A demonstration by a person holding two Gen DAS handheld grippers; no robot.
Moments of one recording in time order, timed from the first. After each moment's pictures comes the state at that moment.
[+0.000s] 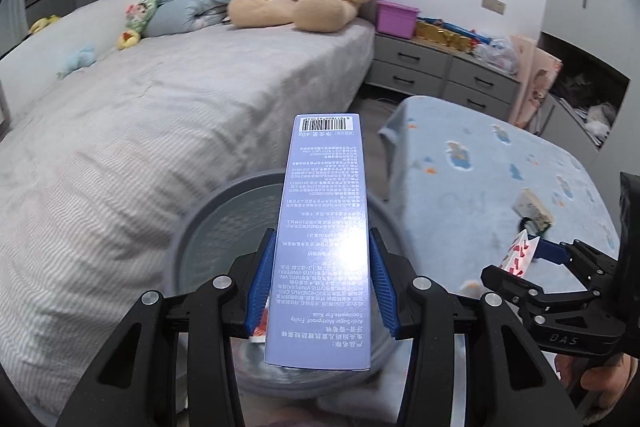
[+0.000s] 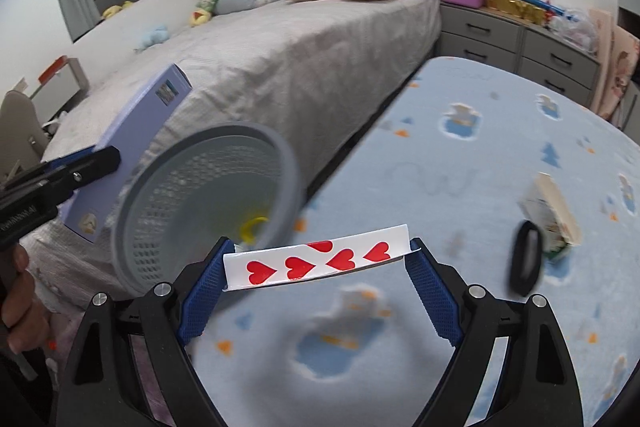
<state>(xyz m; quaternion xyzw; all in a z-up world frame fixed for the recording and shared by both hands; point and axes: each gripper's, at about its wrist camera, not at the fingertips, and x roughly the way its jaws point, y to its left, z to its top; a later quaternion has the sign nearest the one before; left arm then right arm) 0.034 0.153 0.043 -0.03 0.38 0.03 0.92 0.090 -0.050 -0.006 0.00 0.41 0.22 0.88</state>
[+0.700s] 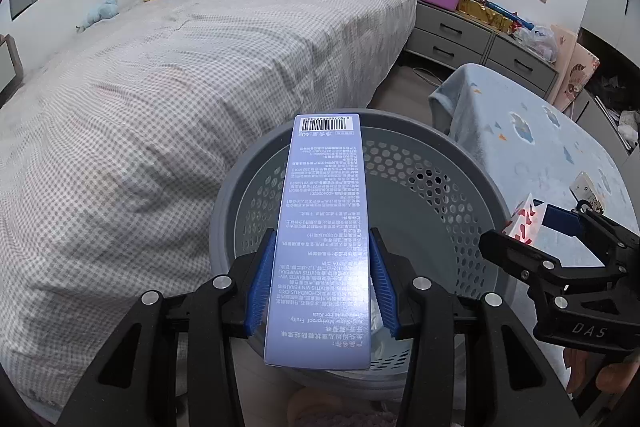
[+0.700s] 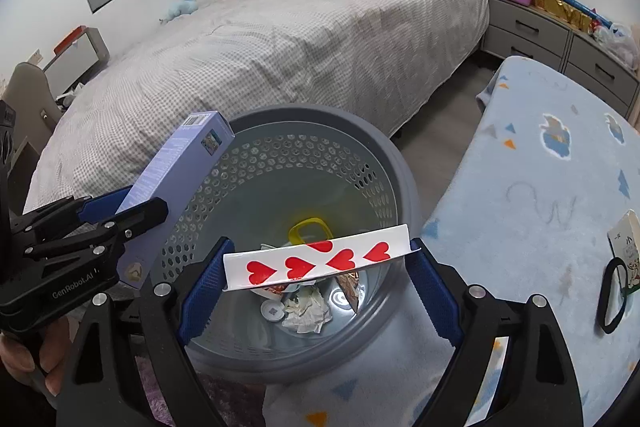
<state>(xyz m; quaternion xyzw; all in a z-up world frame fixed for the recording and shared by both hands) 0.051 0.212 -0.014 -0.05 0.44 0.06 0.90 0.113 0.043 -0.029 -0.03 0.44 0.26 0.86</state>
